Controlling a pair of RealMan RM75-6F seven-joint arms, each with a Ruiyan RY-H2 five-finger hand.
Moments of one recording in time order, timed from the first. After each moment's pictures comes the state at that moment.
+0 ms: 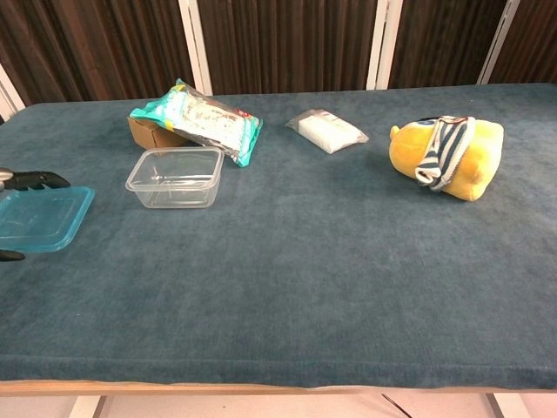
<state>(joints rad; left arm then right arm) -0.55 -1.31 -0.01 -1.25 1.38 0.89 -0.12 0.09 -1.11 0.02 -1.65 -1.51 1.43 -0.13</state>
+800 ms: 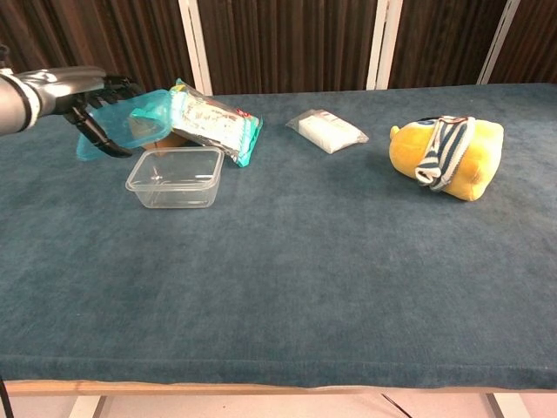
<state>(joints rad) -0.88 -1.39 -0.27 -1.48 0.61 0.89 0.44 0.12 -1.08 0.03 -1.64 -1.48 1.35 -0.04</state>
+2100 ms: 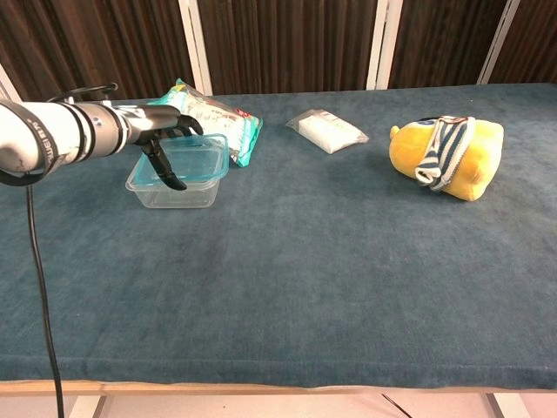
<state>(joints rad) -1.09 -1.56 -0.20 -1.31 0.37 0.81 0.63 0.11 -1.05 0.03 -1.61 -1.48 1.37 0.04</state>
